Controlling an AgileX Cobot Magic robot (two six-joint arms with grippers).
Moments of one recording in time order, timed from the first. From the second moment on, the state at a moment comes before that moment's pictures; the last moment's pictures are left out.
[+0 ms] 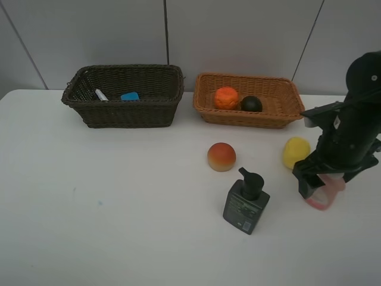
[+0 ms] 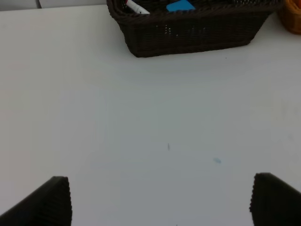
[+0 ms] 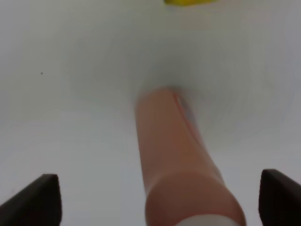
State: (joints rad) left arm -0.07 -0.01 -0.51 -0.05 1.07 0.04; right arm 0.28 1.66 -0.83 -0.20 0.89 0.04
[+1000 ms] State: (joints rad) left arm -0.07 -0.01 -0.51 -0.05 1.07 0.04; right arm 0.28 1.65 -0.84 -0.19 0.97 0.04
